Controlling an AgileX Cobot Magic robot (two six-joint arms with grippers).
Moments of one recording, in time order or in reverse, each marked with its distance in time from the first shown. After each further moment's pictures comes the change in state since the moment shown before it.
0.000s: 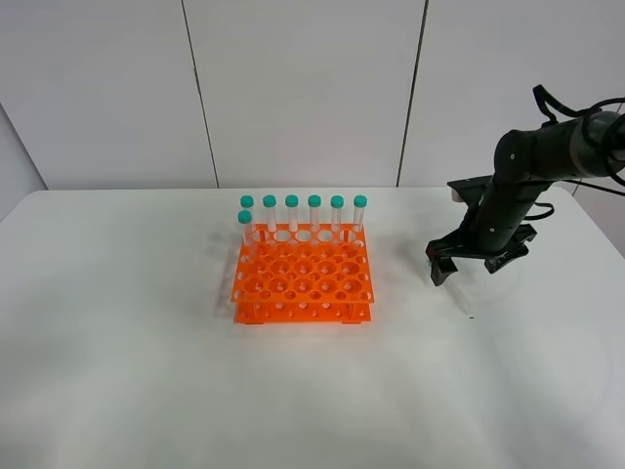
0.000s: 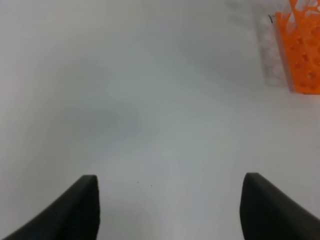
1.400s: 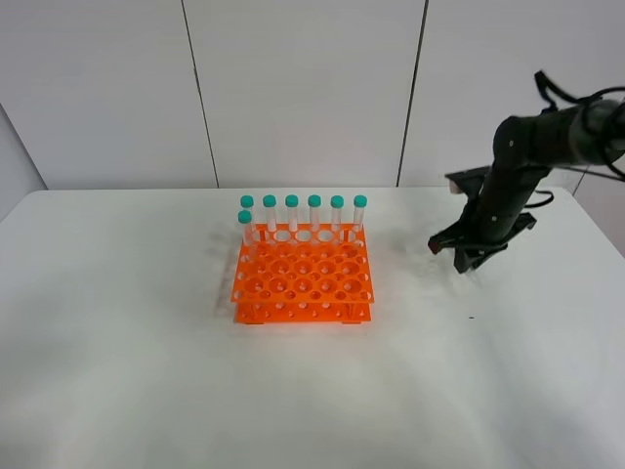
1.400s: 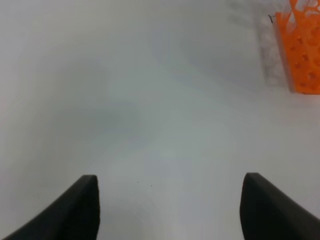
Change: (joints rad) left arm 0.000 0.000 0.000 0.000 0.000 0.000; right arm 0.000 -0.059 -0.089 -0.017 0.098 -0.045
